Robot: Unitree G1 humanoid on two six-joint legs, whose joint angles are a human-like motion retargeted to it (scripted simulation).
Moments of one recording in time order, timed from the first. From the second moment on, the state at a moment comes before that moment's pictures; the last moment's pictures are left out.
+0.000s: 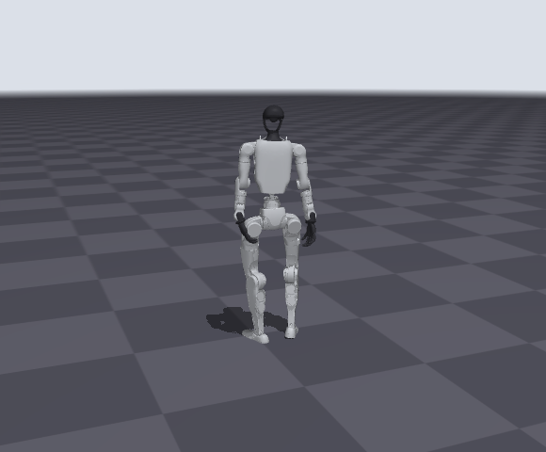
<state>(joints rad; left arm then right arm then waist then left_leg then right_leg) -0.03 0.08 0.22 1.60 0.21 0.24 -0.44 0.03 -0.19 -0.03 1.55 -0.41 0.16 0.24 -0.13 0.08 -0.02 -0.07 0.08 0.44 0.09 -0.20 -0.05 -0.22 -0.11 -0.41 0.34 -0.09 0.07</state>
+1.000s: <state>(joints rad) 0.05 0.04 0.25 1.65 0.07 0.08 -0.14 0.04 -0.20 -0.09 1.53 -0.45 0.17 0.30 0.06 -0.06 -0.04 -0.17 -0.14 -0.19 0.23 -0.18 0.04 -0.19 -0.15 -0.13 0.13 -0.04 0.13</state>
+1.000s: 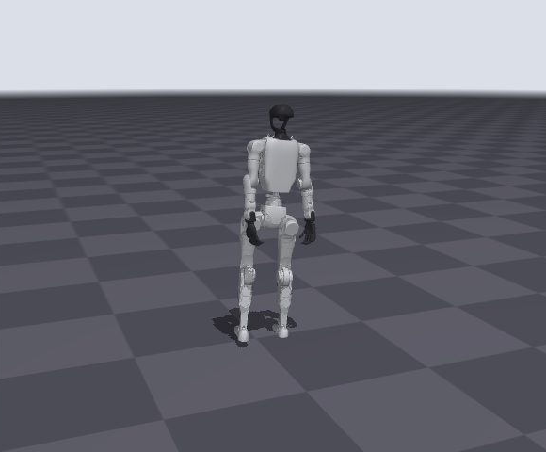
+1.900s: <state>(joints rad) 0.03 0.11 0.16 1.50 0.26 0.21 -0.33 0.02 -0.23 -0.23 1.70 -0.23 0.26 0.23 -0.16 0.01 -0.14 0.28 0.03 1.10 0.31 -0.26 0.19 -0.25 -0.30 -0.96 0.31 -0.28 -0.10</state>
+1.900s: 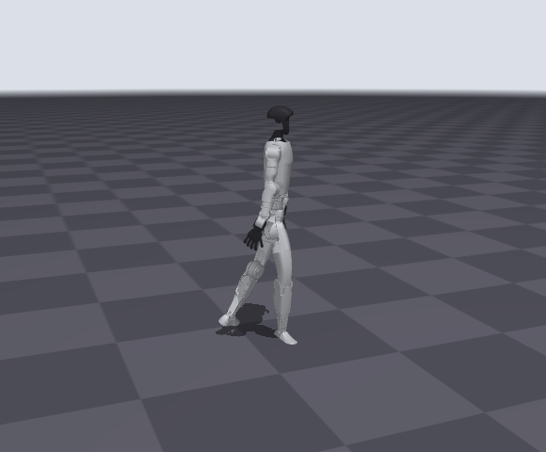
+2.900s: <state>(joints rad) -0.01 0.08 0.26 1.57 0.17 0.23 -0.40 0.01 -0.15 -0.07 1.70 -0.36 0.24 0.23 -0.18 0.05 -0.08 0.01 0.00 0.34 0.09 -0.10 0.11 -0.17 -0.02 -0.18 0.14 -0.04 -0.06</state>
